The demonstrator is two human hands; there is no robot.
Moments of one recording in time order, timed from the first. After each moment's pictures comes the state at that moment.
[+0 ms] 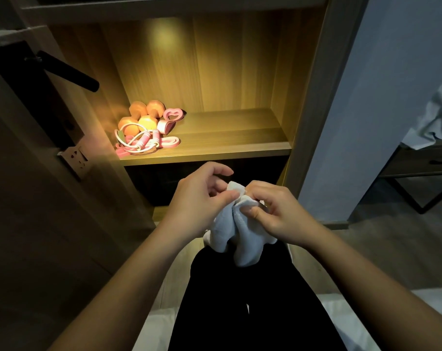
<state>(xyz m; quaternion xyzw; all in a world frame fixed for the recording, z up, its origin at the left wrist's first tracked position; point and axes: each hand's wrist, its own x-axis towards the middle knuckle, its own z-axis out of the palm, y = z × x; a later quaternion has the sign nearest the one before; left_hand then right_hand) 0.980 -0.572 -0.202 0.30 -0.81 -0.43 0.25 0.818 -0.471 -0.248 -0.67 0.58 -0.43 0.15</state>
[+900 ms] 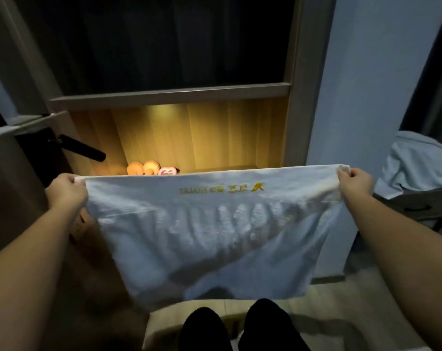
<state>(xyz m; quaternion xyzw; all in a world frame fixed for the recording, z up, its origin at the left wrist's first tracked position) 1.064 -0.815 -0.151 0.62 -0.64 -0.19 0.41 0.573 -0.471 -0.207 -0.12 0.82 -0.55 -0.05</state>
